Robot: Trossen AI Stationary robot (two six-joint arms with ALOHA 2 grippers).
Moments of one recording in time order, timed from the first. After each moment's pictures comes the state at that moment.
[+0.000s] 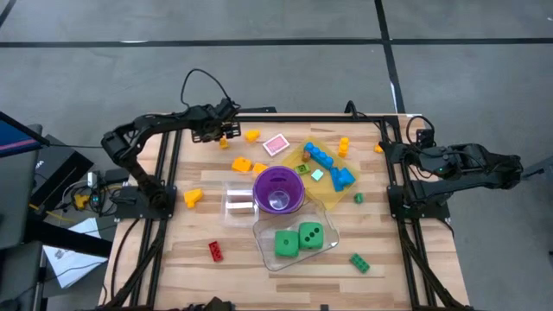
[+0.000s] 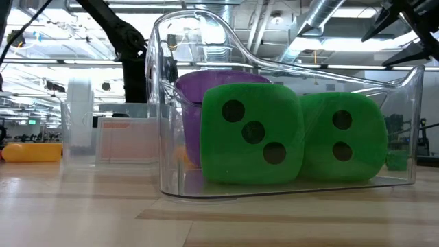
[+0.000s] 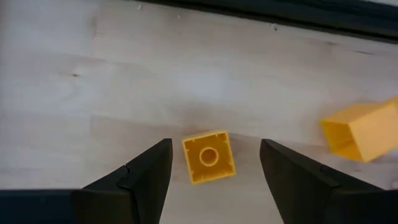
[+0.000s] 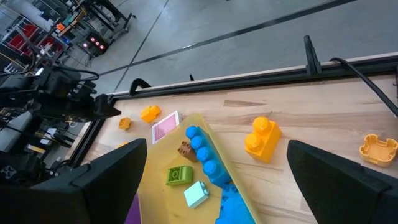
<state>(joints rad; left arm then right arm) 0.75 1.65 1.03 -0.65 -0.29 -0.93 0.12 0.35 0.78 -1.12 0.83 1.21</state>
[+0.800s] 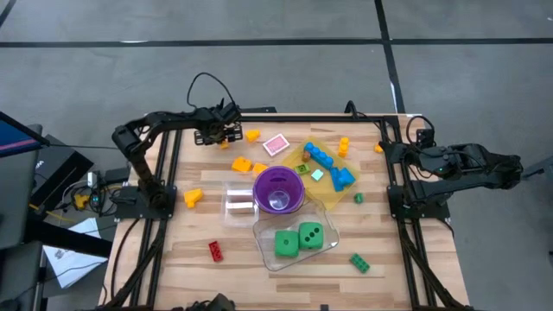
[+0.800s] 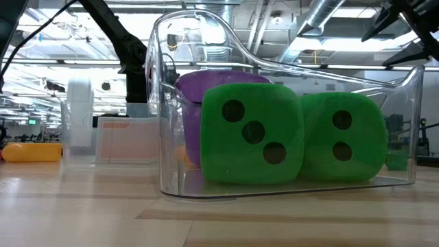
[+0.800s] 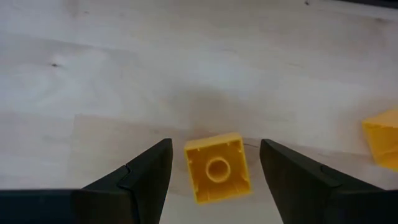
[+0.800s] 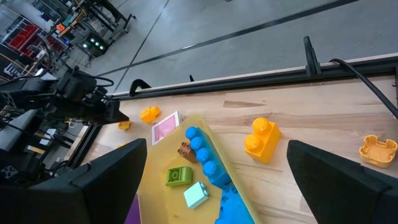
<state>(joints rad) 0.75 1.76 1.03 -0.62 -0.27 -0.93 0.12 0.35 0.78 -1.11 0.84 1.20</state>
